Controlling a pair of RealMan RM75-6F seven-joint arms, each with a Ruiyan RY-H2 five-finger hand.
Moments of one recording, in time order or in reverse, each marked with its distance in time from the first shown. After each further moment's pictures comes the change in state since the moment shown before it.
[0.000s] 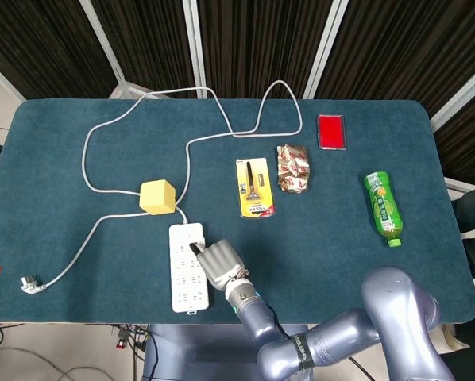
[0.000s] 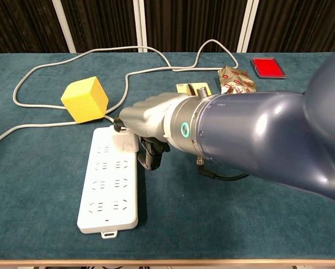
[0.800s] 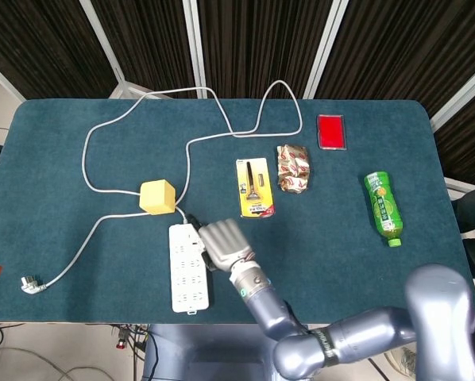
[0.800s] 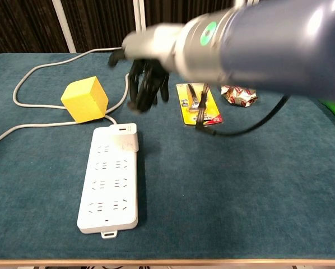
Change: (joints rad) left arm -0.002 -0.004 0.002 -0.003 0.001 -0.003 0.016; right arm -0.119 0.172 0.182 -0.149 -0.146 0.037 0.280
